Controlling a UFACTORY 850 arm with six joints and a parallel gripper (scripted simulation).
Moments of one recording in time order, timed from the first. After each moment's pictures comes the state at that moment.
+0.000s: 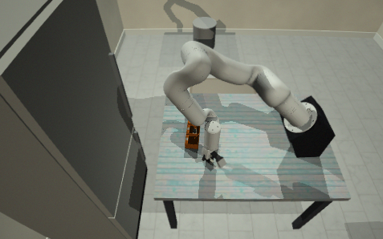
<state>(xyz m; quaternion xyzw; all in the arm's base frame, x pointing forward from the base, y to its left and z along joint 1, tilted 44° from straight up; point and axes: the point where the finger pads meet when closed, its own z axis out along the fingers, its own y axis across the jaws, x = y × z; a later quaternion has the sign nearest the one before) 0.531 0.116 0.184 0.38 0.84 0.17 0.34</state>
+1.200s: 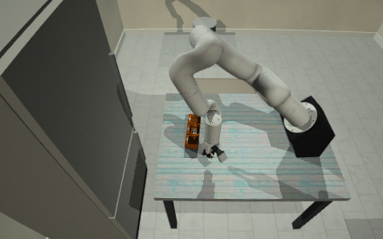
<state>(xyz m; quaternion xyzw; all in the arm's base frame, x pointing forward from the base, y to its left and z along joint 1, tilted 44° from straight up) 0.490 0.115 0.227 0.38 0.84 0.17 0.34</state>
